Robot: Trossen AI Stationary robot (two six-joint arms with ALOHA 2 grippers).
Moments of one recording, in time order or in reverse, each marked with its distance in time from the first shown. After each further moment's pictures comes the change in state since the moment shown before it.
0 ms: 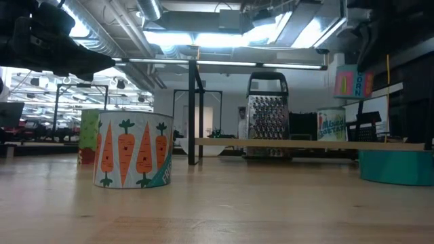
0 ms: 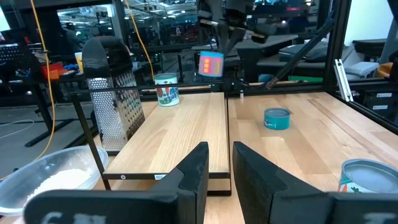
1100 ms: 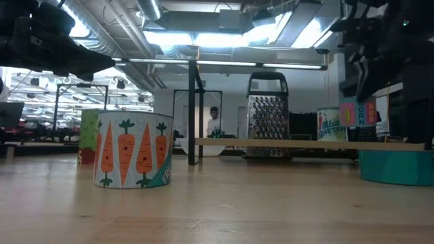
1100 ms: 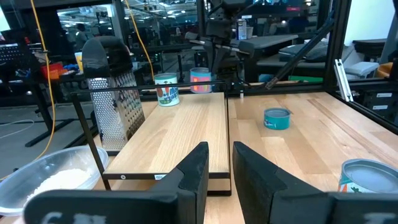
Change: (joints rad) left arm 0.000 0.000 0.000 0.000 0.000 0.000; right arm -0.264 -0.002 -0.135 0.081 -0.142 -0.088
